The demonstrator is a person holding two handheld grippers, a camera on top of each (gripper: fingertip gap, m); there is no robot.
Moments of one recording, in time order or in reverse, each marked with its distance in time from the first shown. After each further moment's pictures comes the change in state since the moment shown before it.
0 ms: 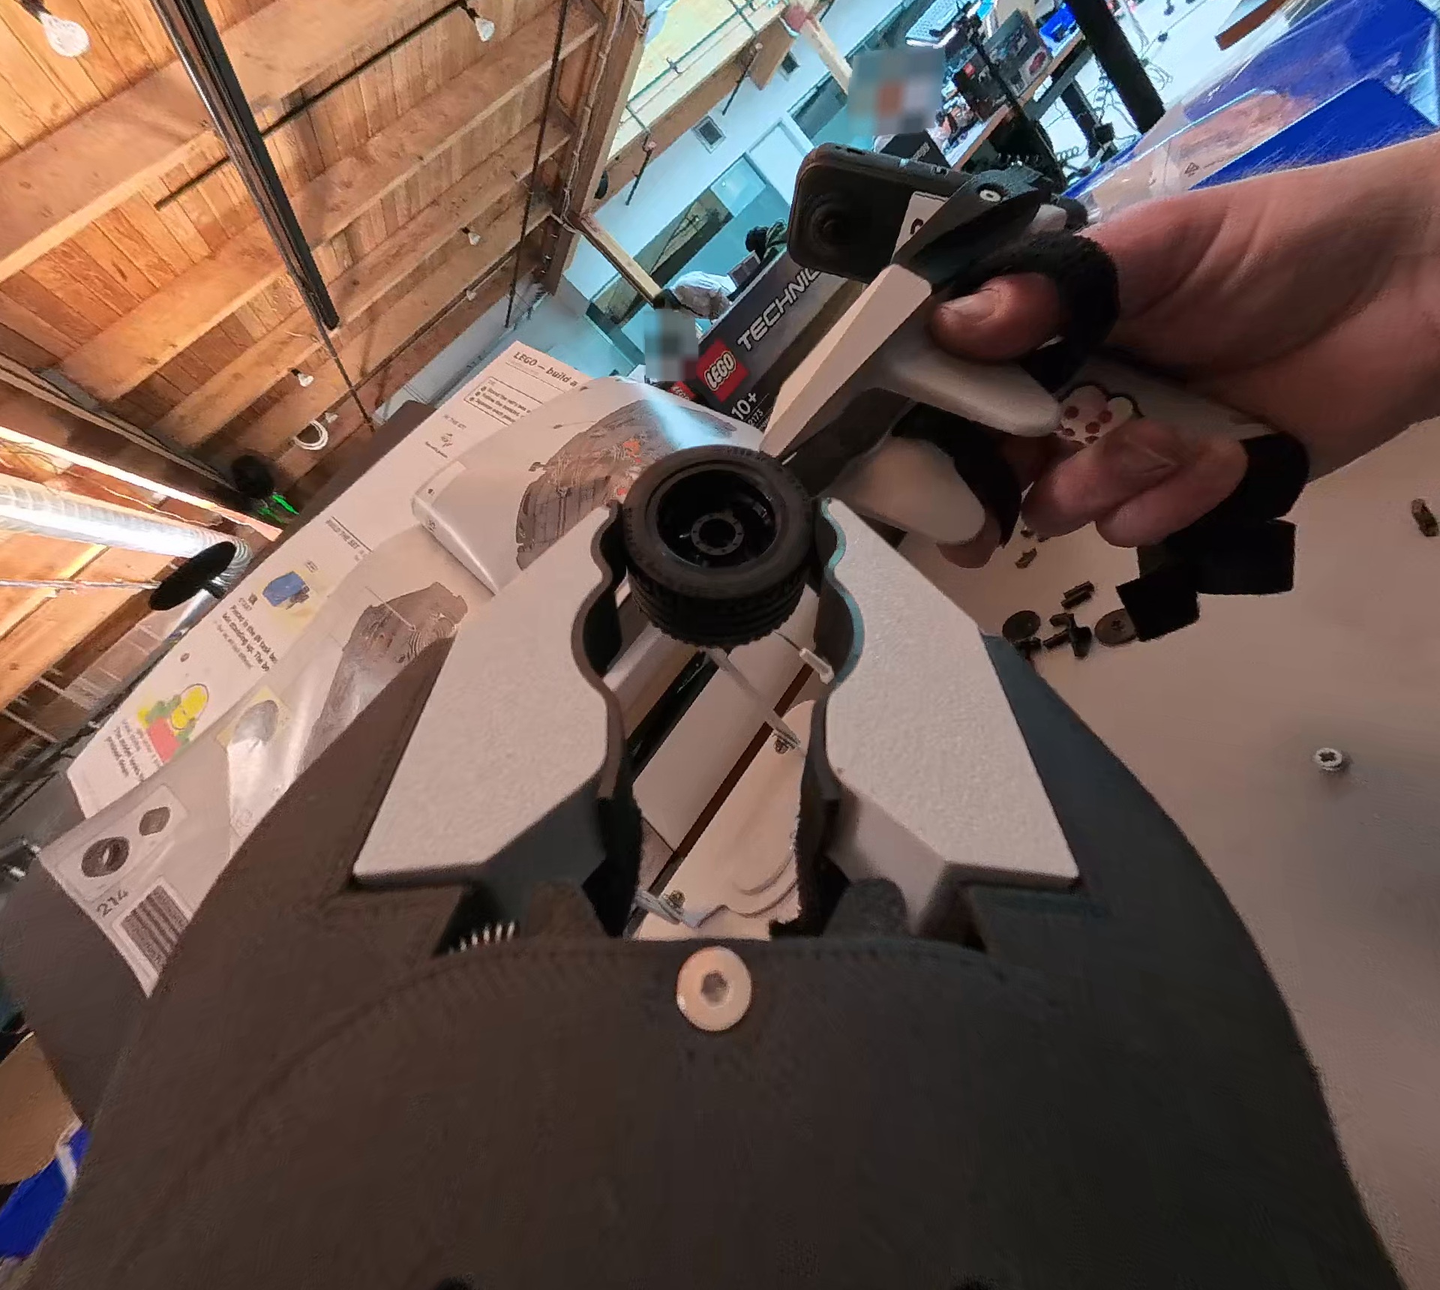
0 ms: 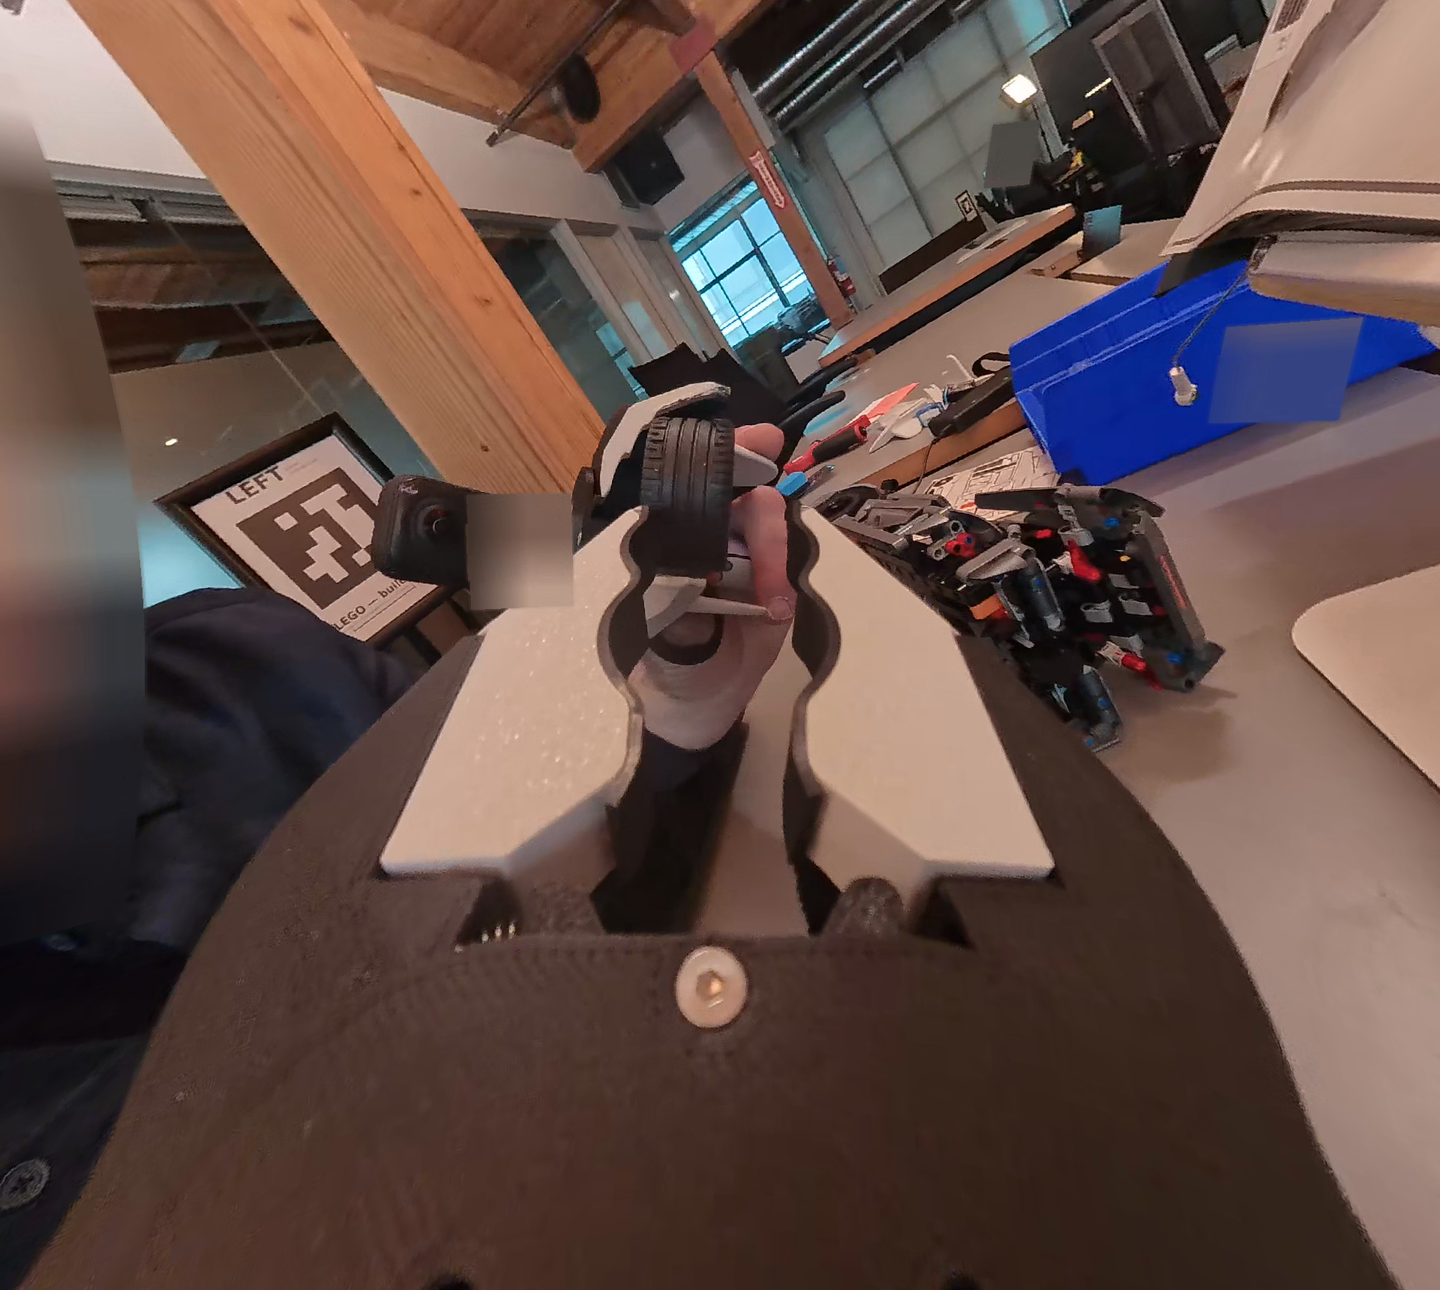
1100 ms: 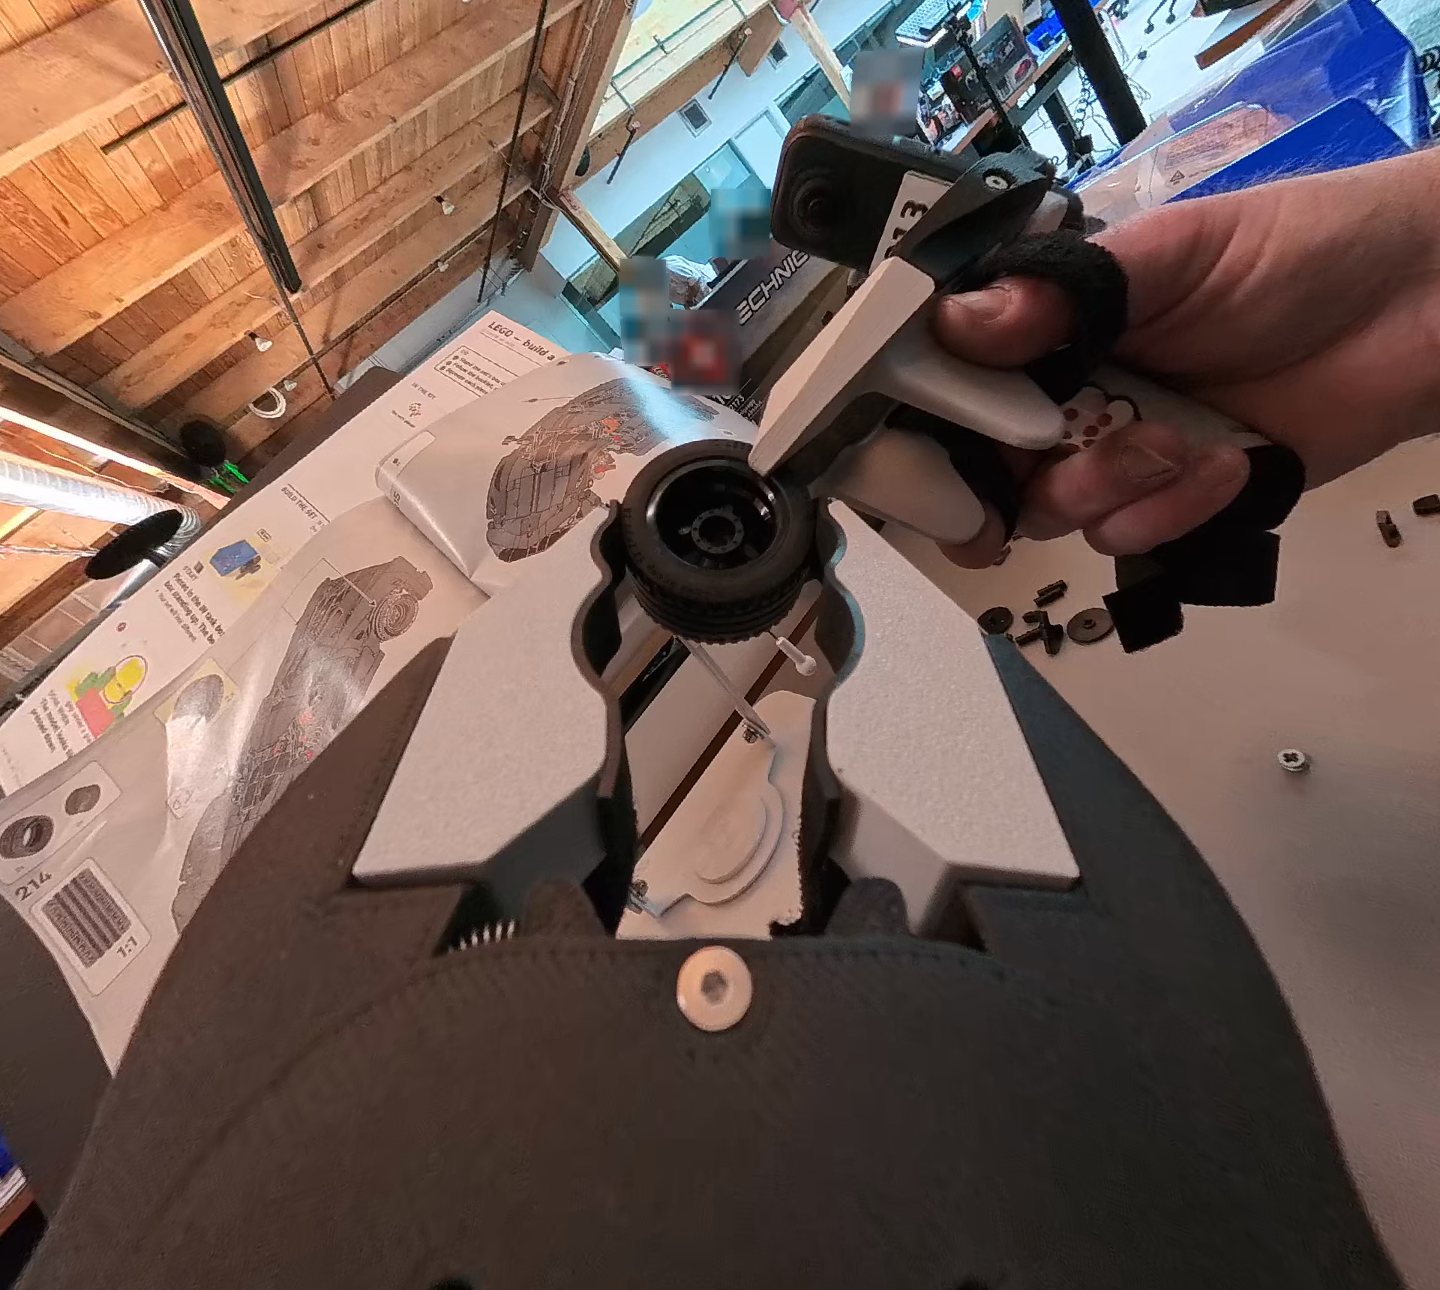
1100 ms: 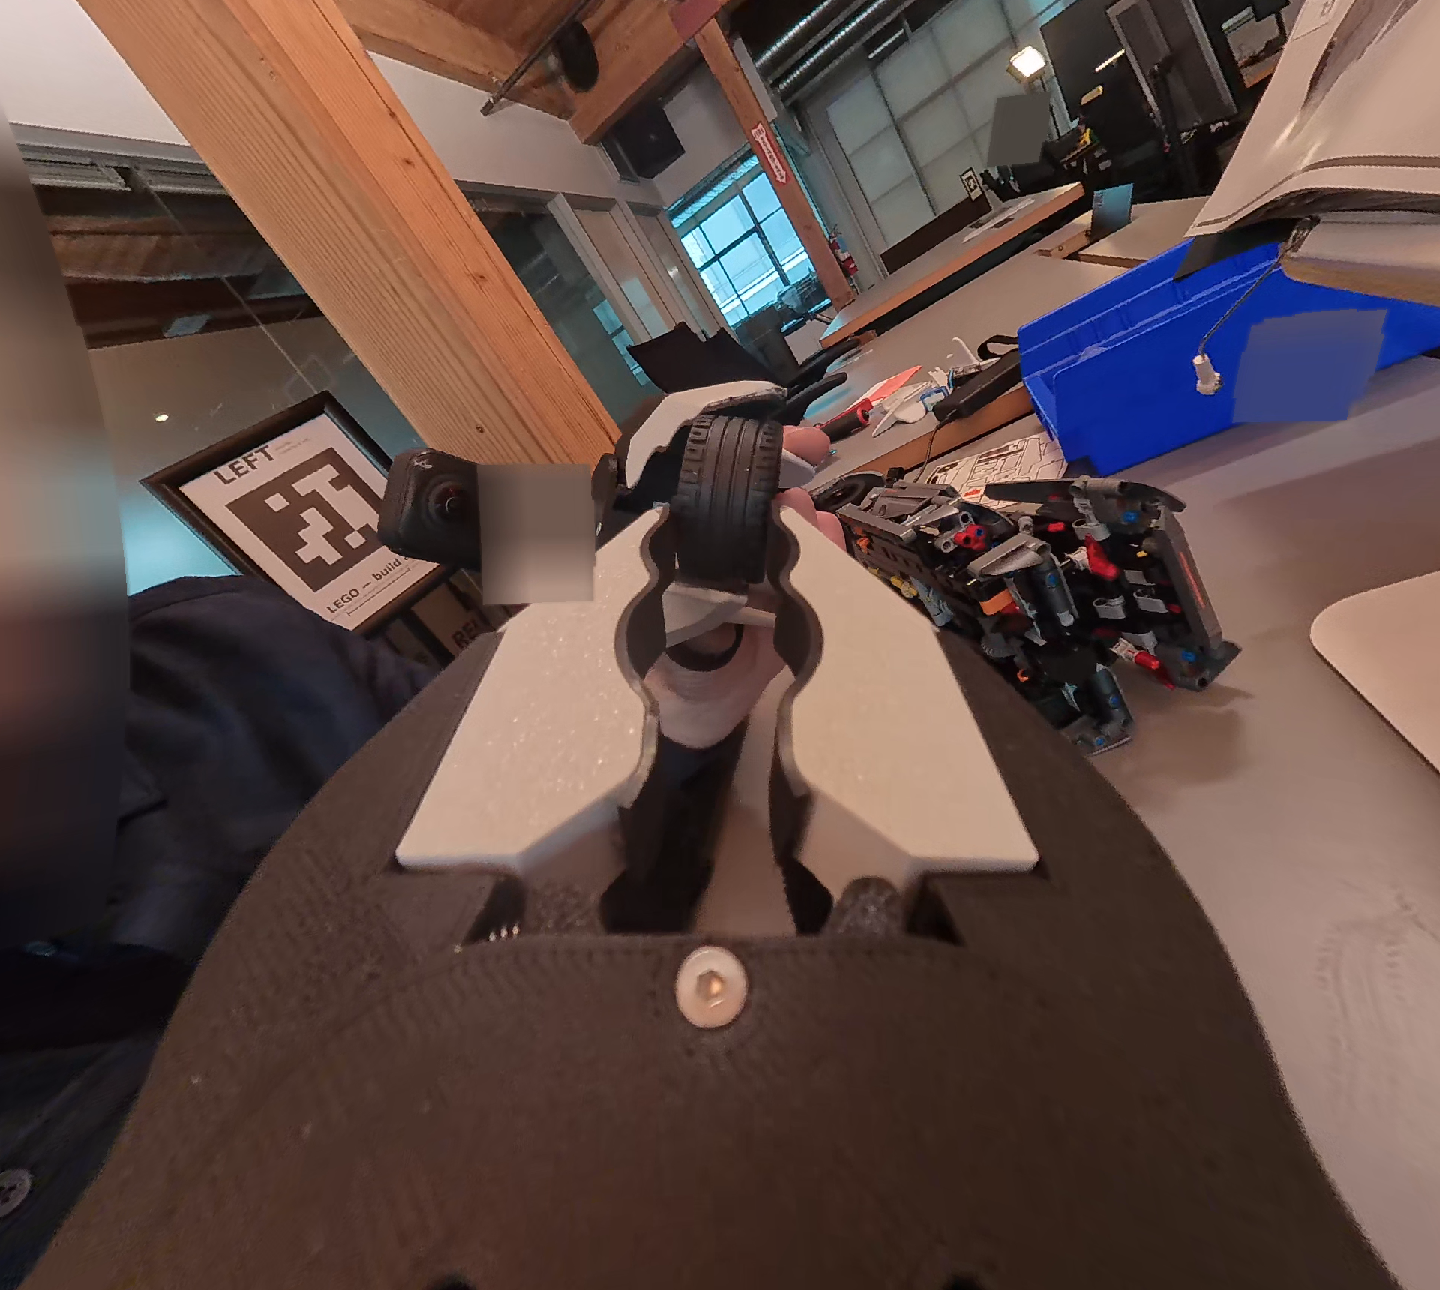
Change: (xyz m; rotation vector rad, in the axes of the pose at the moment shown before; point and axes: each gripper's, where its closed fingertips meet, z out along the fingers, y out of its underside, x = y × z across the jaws) left arm 0.002 0.009 0.003 -0.016 0.022 -0.060; right arm -0.002 0.006 0.009 -0.029 0.000 -0.010
